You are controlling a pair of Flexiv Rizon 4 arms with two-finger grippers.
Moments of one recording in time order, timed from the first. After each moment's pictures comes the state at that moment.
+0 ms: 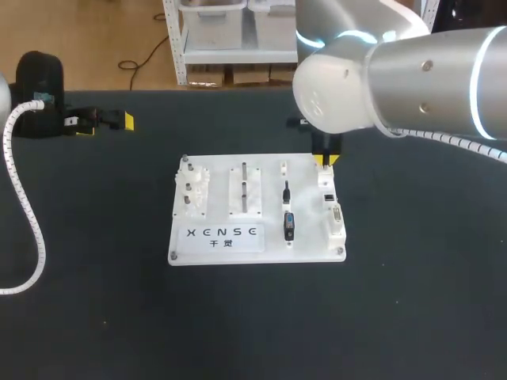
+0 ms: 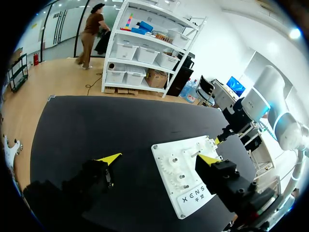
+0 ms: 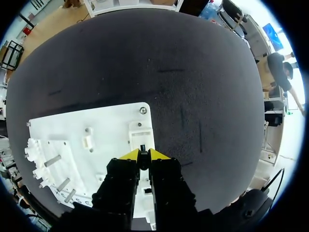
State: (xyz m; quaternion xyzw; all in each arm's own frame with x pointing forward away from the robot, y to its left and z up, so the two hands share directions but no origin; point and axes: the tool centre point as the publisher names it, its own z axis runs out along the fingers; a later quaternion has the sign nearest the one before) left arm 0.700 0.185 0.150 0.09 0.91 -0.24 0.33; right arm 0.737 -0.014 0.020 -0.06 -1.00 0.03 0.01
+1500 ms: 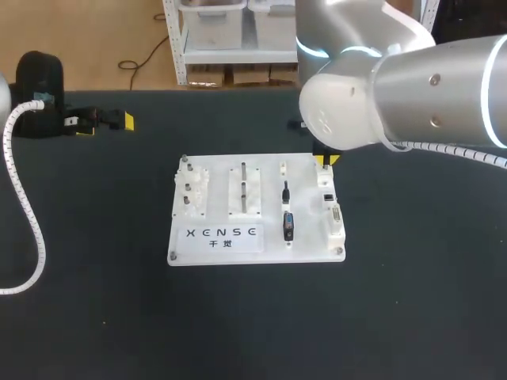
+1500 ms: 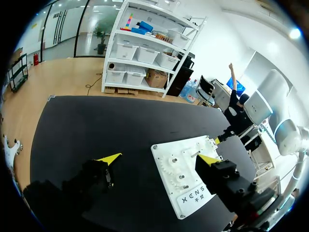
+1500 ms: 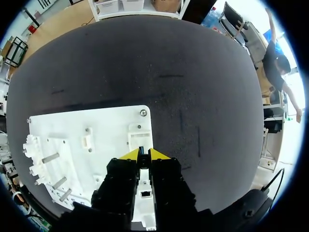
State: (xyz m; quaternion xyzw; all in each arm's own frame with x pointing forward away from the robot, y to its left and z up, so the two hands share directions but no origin) left arm 0.700 0.185 0.150 0.09 0.91 -0.24 0.33; right arm 0.738 -0.014 0.021 -0.04 -1.00 0.03 -0.03
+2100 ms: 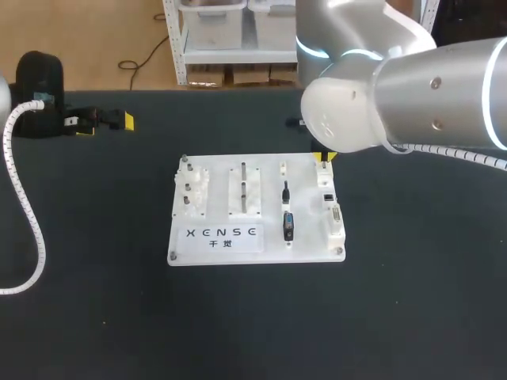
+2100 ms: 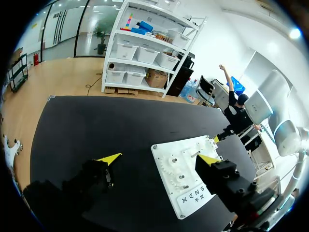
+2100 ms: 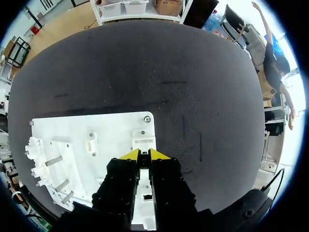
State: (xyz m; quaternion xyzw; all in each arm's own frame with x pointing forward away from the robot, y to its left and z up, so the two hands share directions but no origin) left arm 0.700 0.185 0.150 0.09 0.91 -0.24 0.33; right arm 0.744 -0.011 0.023 -0.04 -1.00 0.03 -0.04
